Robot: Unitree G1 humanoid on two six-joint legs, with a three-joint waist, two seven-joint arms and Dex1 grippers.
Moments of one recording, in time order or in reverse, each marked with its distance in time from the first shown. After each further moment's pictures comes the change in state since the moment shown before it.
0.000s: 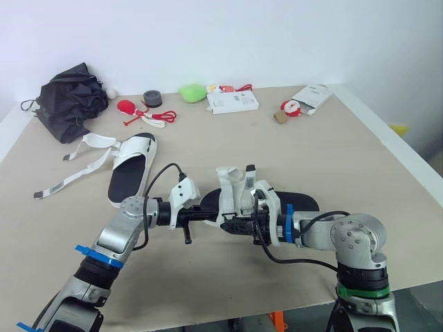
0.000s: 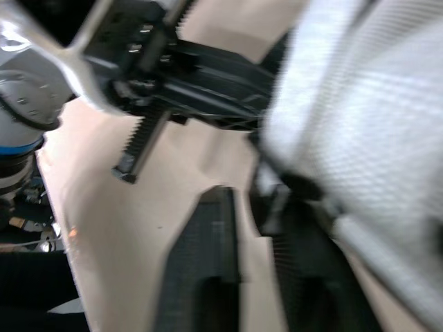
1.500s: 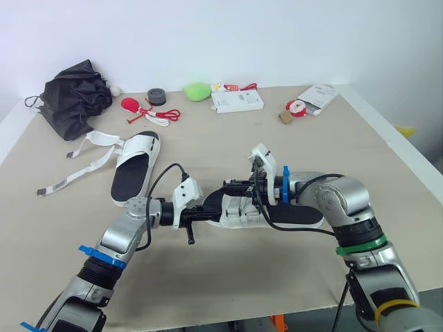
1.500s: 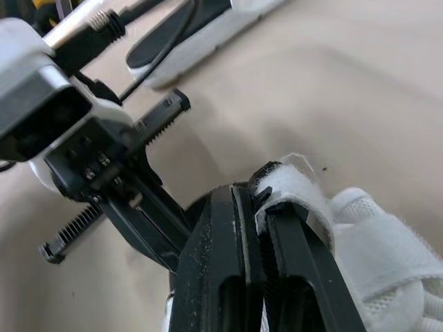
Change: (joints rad) left arm -0.002 -0.018 -0.003 0.005 -0.002 -0.006 0.007; right arm -0.353 -0.168 0.318 0.477 -0.274 -0.497 0.404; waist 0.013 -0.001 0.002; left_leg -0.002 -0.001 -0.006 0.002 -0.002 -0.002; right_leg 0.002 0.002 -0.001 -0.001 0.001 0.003
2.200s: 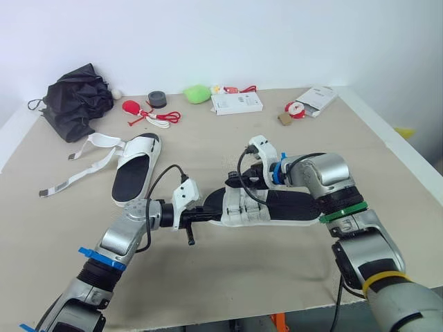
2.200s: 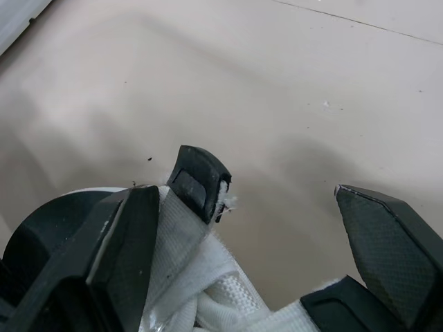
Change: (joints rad) left arm 0.000 -0.004 0.000 0.001 0.004 0.003 0.024; right arm -0.213 0.066 0.000 0.405 -0.205 -0.016 -0.108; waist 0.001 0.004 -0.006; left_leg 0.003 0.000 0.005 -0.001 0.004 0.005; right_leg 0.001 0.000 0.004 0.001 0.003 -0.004
